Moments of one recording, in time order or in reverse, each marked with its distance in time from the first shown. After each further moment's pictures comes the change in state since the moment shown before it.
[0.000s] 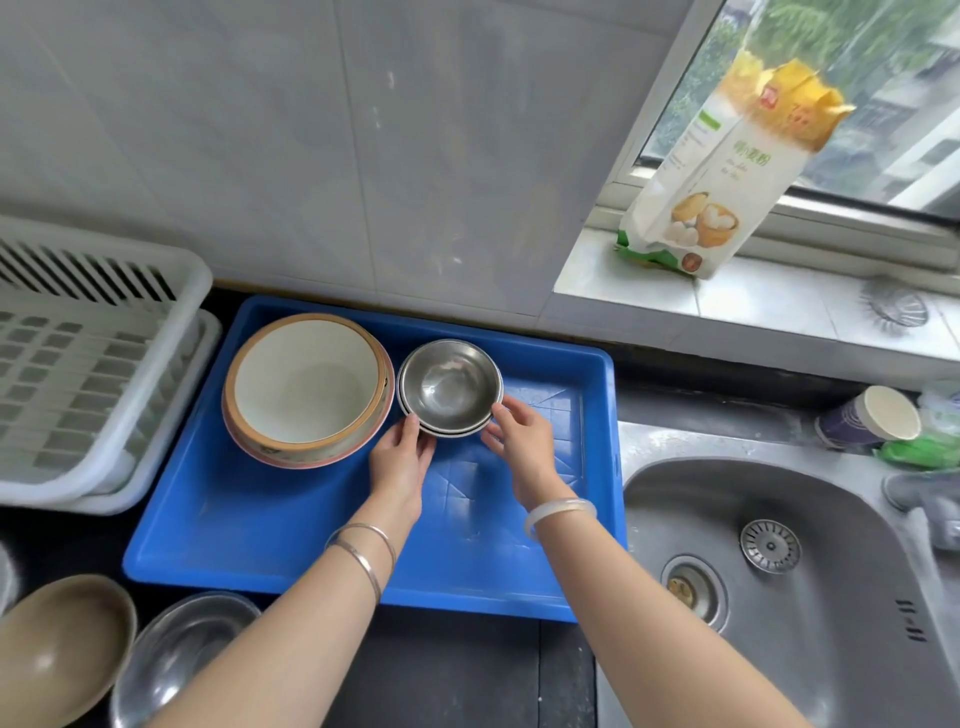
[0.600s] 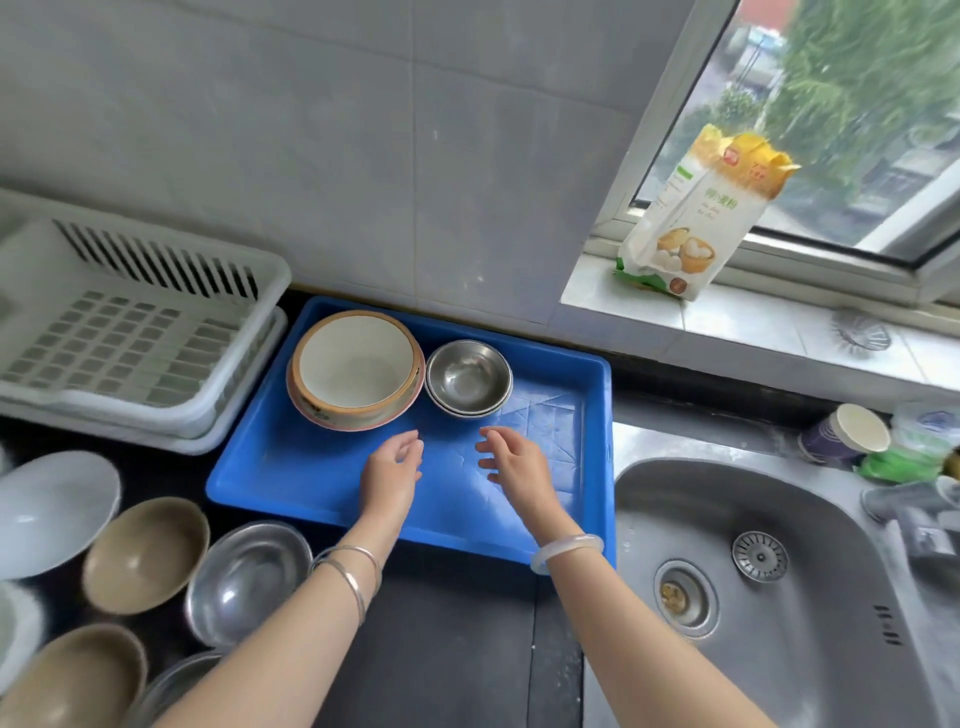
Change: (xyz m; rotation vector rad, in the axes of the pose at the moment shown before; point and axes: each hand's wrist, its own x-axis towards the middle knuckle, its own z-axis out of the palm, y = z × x) left_hand -0.076 0.010 -0.059 0.594 0.042 0.250; right_hand -0.095 0.004 -0.007 -0.490 -0.174 -0.161
